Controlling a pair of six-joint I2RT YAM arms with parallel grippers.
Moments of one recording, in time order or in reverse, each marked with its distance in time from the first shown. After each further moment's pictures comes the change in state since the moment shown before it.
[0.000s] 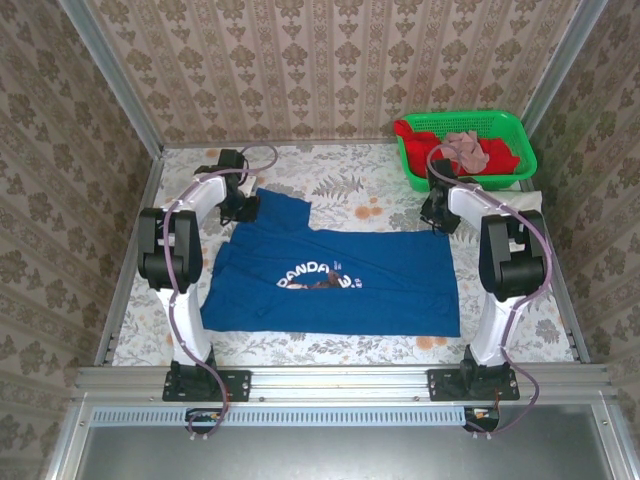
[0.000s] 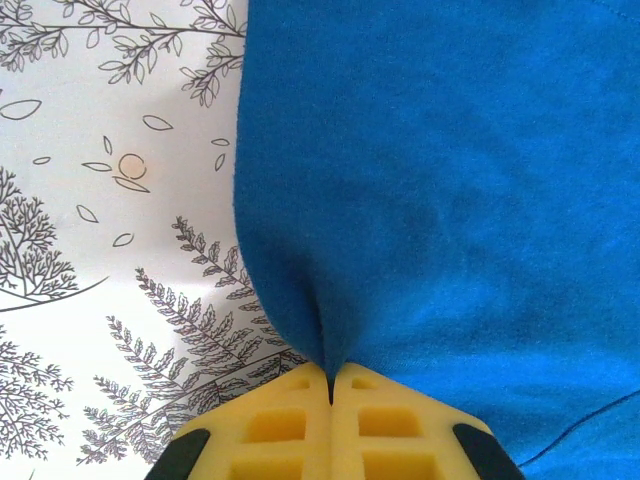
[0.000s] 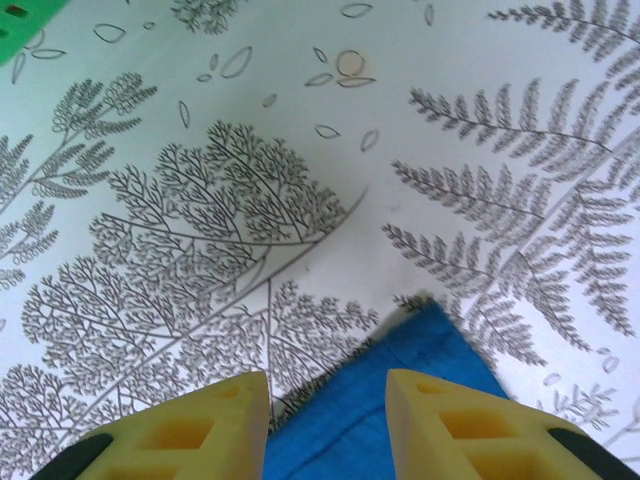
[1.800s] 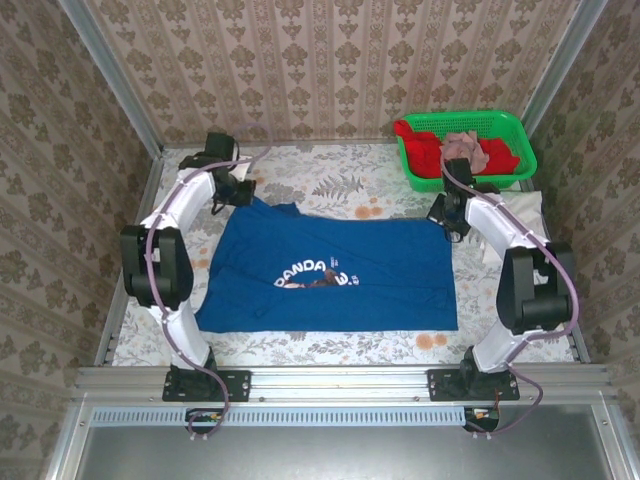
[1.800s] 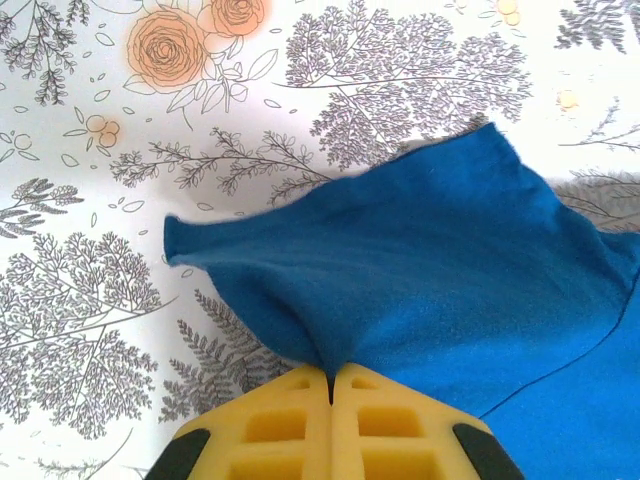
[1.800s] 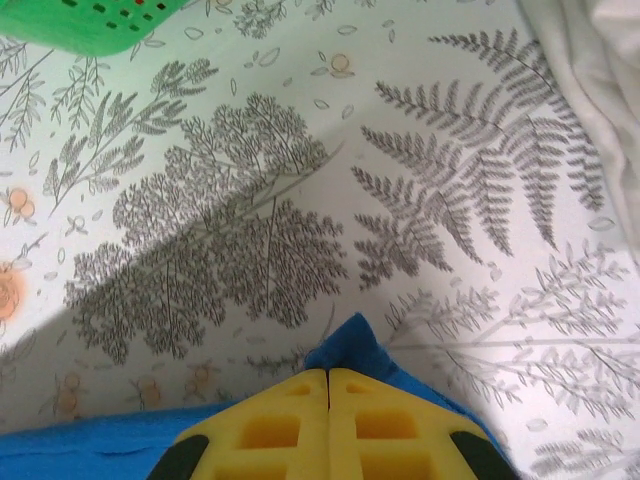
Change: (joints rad) left arm 0.000 -0.178 0.023 -0.027 0.034 0.081; right arm -0.018 -0.295 -0.143 -0.048 -0.055 -0.106
